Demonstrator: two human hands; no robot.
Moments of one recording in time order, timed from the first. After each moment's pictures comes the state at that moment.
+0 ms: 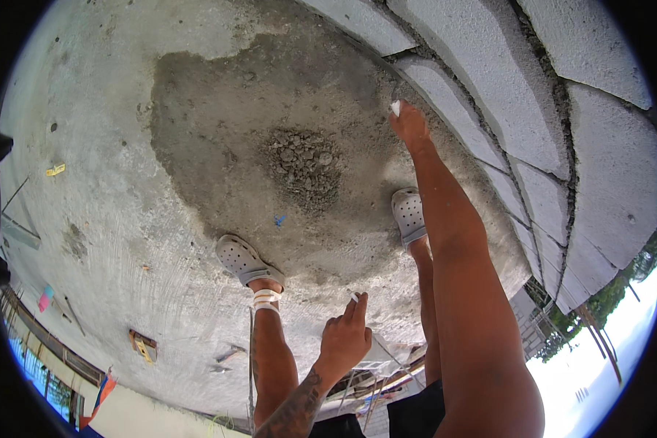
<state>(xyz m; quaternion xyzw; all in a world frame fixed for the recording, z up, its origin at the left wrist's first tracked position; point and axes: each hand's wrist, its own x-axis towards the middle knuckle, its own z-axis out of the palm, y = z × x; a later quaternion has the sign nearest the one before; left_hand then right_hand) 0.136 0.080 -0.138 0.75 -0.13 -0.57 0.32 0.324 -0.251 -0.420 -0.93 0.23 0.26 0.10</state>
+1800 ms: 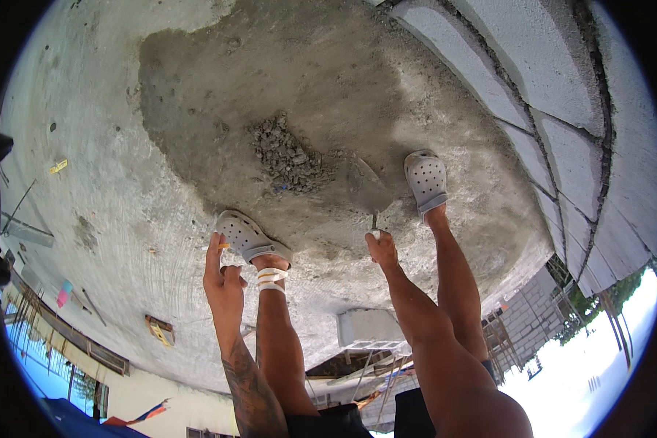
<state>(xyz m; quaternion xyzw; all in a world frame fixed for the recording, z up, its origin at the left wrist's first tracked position) 0.219 0.208 -0.188 0.81 0.25 -0.35 0.39 -0.020 -0.051 -0.369 -0.57 0.58 0.39 0.43</state>
